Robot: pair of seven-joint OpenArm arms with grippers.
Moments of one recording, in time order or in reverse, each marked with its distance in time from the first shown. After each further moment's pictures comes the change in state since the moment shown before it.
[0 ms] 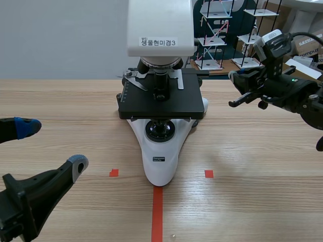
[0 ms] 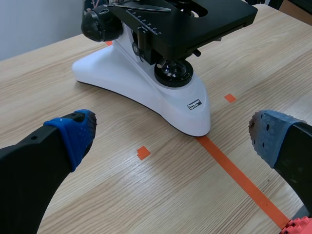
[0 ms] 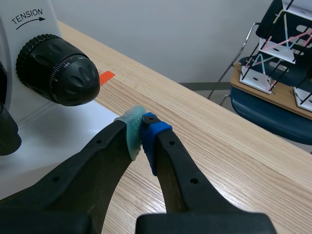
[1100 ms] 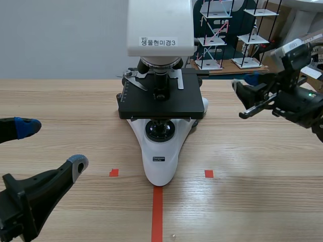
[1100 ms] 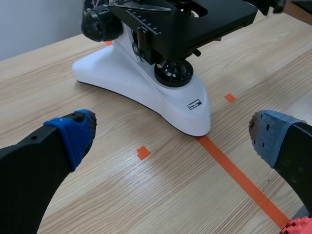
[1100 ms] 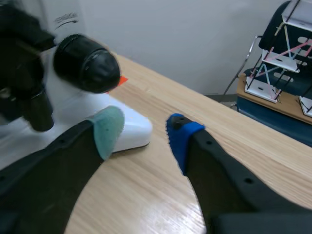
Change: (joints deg) left arm 0.0 0.0 0.0 0.0 0.0 0.0 0.0; right arm -9.7 6.2 0.0 7.5 3.0 -0.1 9.1
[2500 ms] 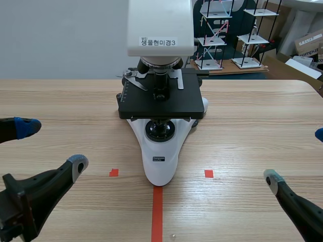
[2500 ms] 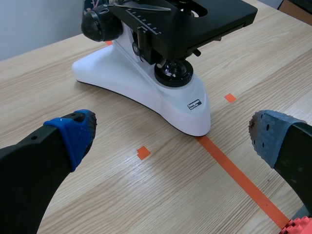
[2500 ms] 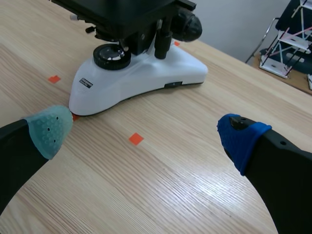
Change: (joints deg) left arm 0.0 0.0 0.0 0.0 0.0 0.0 0.0; right arm -71.9 -2.9 45.8 50.2 -12.6 2.9 1.4
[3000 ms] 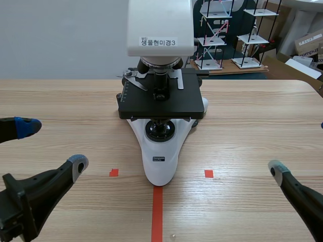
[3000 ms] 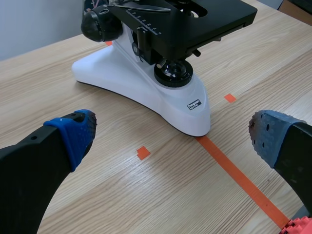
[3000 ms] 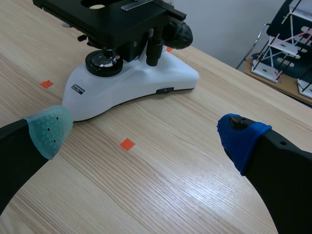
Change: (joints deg) left arm 0.0 0.0 0.0 0.0 0.0 0.0 0.0; right arm 0.0 -1.1 2.7 2.6 0.3 0.8 -2.0
